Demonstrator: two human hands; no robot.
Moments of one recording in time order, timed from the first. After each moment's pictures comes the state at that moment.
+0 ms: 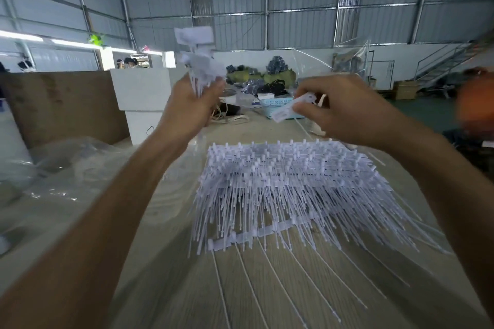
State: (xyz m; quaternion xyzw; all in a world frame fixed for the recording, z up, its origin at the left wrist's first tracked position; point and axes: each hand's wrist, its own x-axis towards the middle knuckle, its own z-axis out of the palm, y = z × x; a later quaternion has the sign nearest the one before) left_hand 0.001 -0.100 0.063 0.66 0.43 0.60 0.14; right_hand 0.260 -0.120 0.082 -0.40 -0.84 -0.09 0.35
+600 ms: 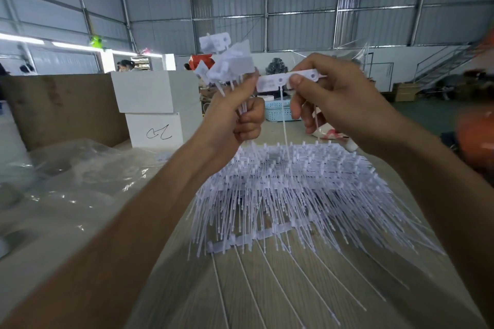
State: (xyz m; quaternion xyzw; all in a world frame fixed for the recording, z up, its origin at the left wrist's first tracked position) left_hand 0.061 -0.121 0.059 0.63 0.21 0.57 0.48; right_hand 0.249 -0.134 0.087 -0.30 -0.78 0.22 0.50
